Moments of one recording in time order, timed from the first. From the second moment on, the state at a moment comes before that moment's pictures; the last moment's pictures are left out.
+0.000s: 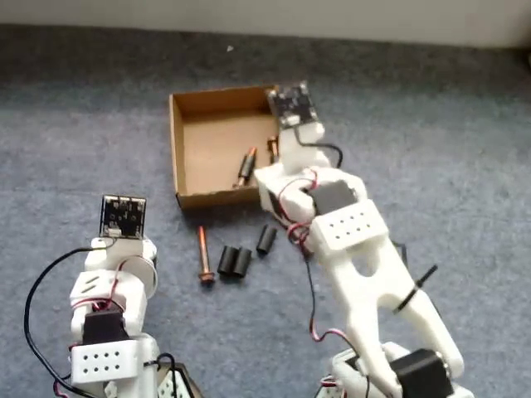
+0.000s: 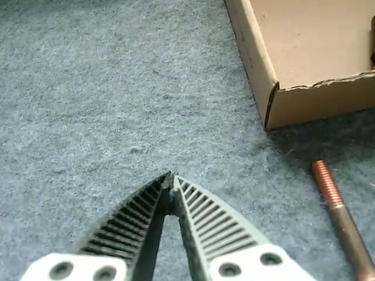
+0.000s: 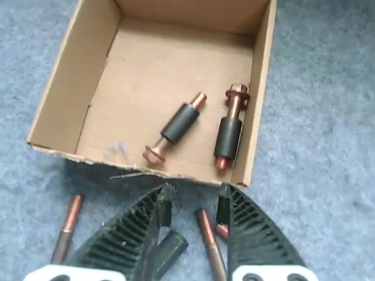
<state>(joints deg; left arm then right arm) -14.2 -89.6 93.8 44.0 -6.9 -28.0 -21.9 31.5 47.8 -0.6</state>
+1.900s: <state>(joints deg) -14.2 -89.6 94.7 43.8 -6.9 -31.6 -12.2 32.7 56.3 -25.5</state>
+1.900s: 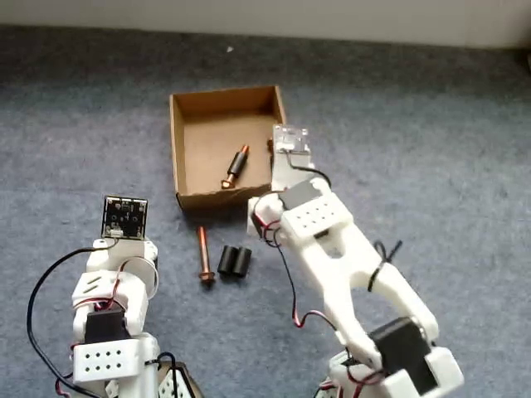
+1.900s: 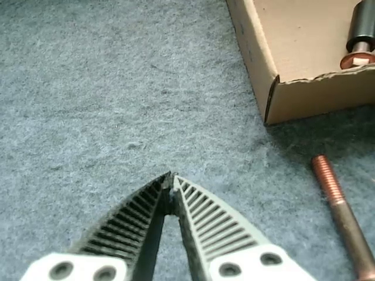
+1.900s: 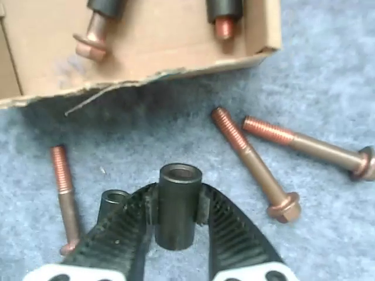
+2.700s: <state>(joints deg) -10.5 -89.5 85.0 45.4 -11.9 -0.2 -48.7 68.2 31.7 -25.5</state>
